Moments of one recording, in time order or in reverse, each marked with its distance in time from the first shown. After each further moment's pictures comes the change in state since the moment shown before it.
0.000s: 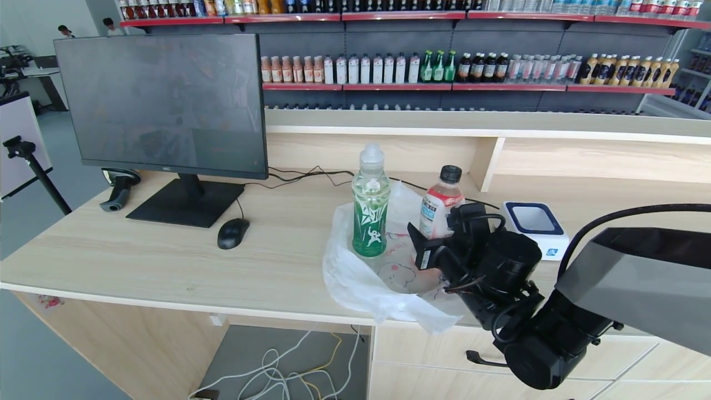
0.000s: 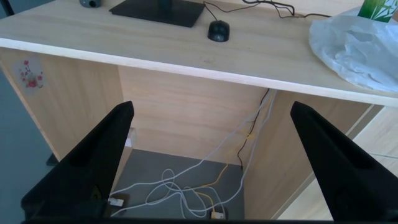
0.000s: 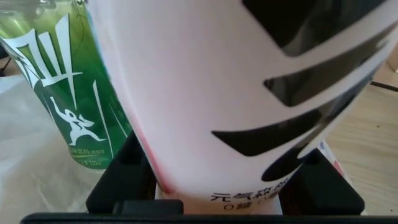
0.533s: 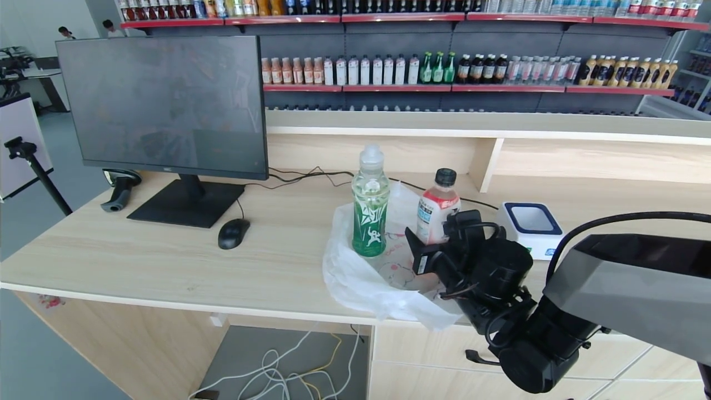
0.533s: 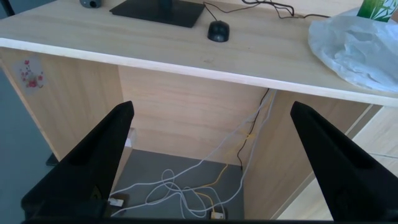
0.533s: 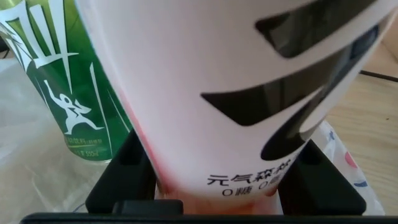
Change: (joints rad) left arm 0.000 0.000 0.000 0.000 0.000 0.000; right arm -0.001 0.058 -0.001 -0.011 -0.001 0.016
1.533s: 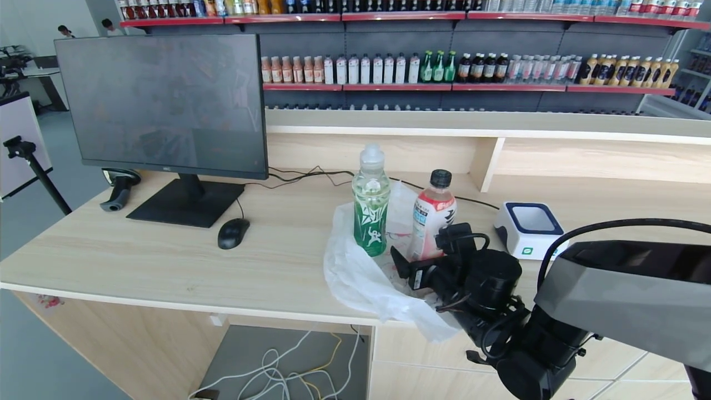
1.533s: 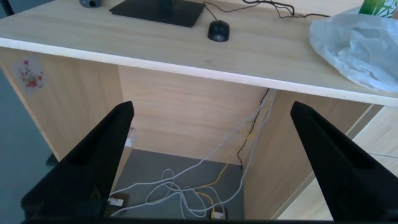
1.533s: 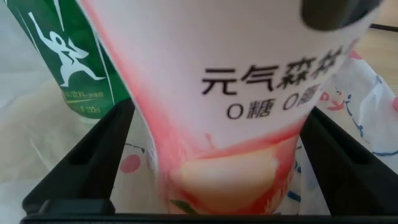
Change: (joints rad) left arm 0.000 0.000 0.000 0.000 0.000 0.000; right arm 0.022 0.011 0.031 0.013 0.000 0.023
